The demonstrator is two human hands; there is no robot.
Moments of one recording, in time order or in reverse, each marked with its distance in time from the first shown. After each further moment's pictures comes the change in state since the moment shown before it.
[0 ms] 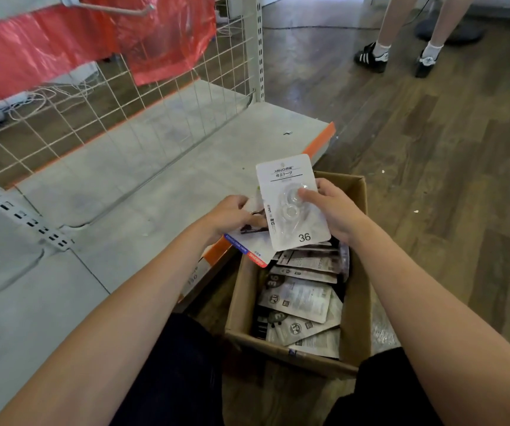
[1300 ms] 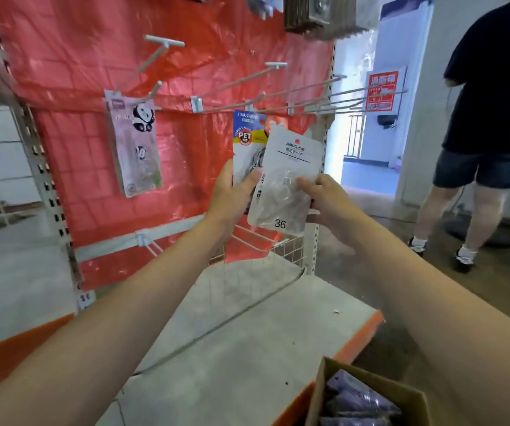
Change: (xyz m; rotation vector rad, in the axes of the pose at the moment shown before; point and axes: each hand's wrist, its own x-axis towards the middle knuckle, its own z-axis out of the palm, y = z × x) left_hand -0.116 0.257 -0.233 -0.362 0.739 0.862; right_hand -0.011 -0.343 0.166 -0.224 -0.147 -0.601
